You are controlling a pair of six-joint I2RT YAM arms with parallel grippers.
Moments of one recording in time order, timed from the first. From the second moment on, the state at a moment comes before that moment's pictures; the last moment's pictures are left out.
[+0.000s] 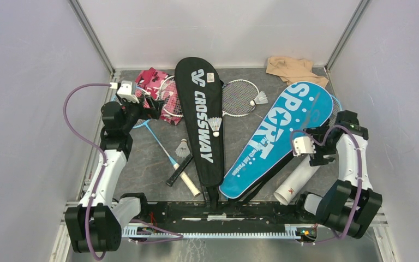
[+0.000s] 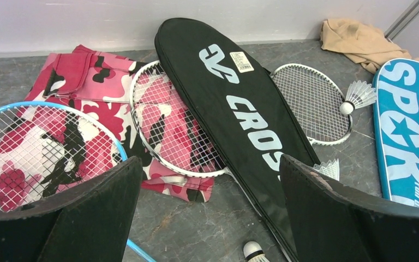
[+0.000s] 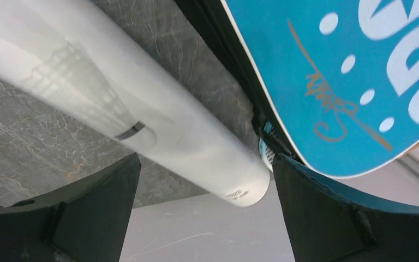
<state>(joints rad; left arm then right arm) 0.05 1.01 0.71 0.19 0.39 -0.13 -0.43 1.18 0.91 -1.06 -0.31 -2.09</state>
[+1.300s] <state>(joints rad) 0.05 1.07 0.71 0.18 0.39 -0.13 -0.22 1.26 0.79 -1.03 -0.20 -2.09</state>
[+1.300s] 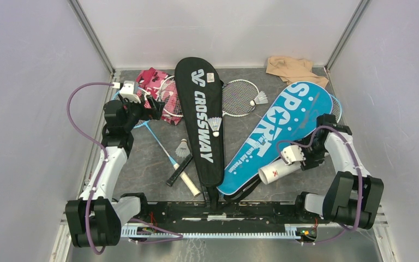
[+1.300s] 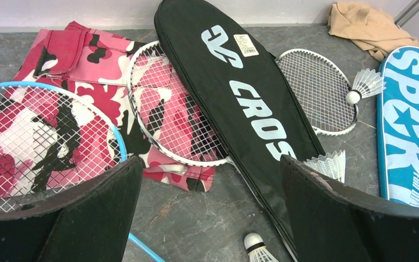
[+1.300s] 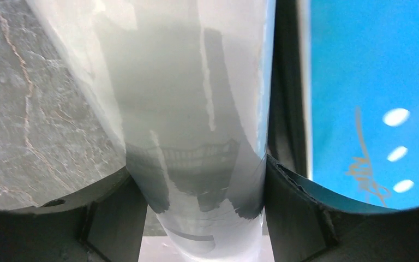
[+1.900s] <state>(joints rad) -0.24 1.19 1.10 -0.34 0.59 0.21 -0.14 1.25 1.04 -1.16 -0.66 -1.94</state>
